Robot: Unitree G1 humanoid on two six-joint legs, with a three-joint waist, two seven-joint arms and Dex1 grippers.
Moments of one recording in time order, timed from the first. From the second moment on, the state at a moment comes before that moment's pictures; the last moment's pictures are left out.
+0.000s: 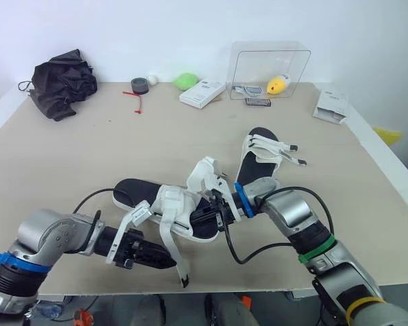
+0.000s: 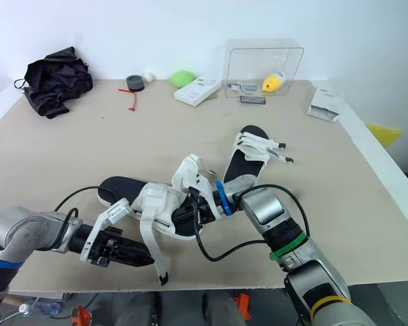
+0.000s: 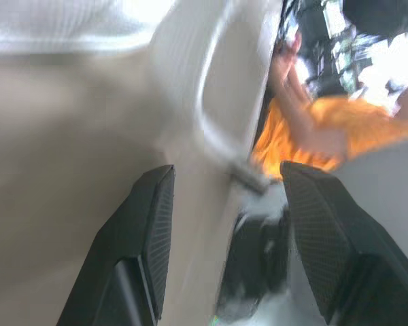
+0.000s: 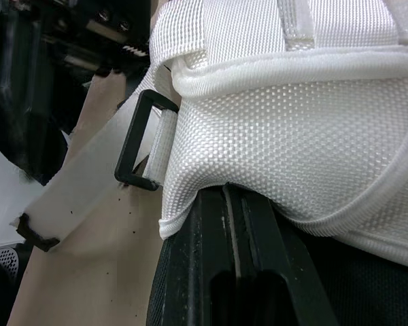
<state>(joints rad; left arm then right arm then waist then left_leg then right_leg) -0.36 0.67 -0.03 -0.25 -1.02 1.51 -0.91 -0.68 -0.42 0.43 0.06 0.28 0.70 1.24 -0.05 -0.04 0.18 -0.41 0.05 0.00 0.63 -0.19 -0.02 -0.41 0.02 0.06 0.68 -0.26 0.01</state>
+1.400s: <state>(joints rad) -0.38 1.12 -0.07 -0.45 -1.13 1.28 -1.22 -0.68 -0.42 0.43 0.06 0.28 0.70 1.25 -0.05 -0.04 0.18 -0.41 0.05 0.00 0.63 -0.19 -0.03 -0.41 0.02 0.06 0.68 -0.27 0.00</state>
